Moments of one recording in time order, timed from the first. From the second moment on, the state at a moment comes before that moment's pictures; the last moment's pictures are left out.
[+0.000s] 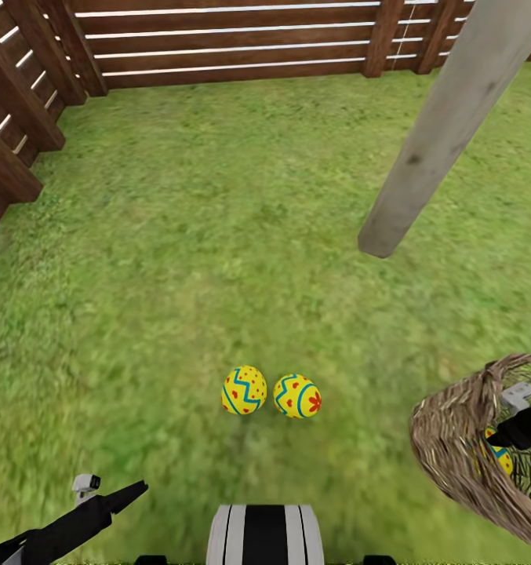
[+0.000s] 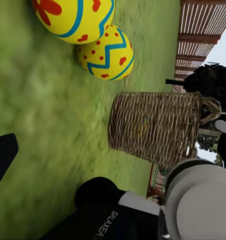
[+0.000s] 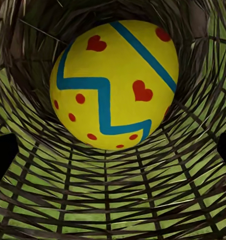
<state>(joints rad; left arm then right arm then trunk) -0.54 0.40 -0.47 -0.09 1.00 0.18 -1.57 -1.24 -1.01 1.76 -0.87 -1.17 0.51 0.25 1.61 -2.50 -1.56</state>
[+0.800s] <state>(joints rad) -0.54 0.40 -0.47 -0.10 0.99 0.15 -1.57 -1.24 -1.00 1.75 -0.87 -1.17 0.51 0.24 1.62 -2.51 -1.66</state>
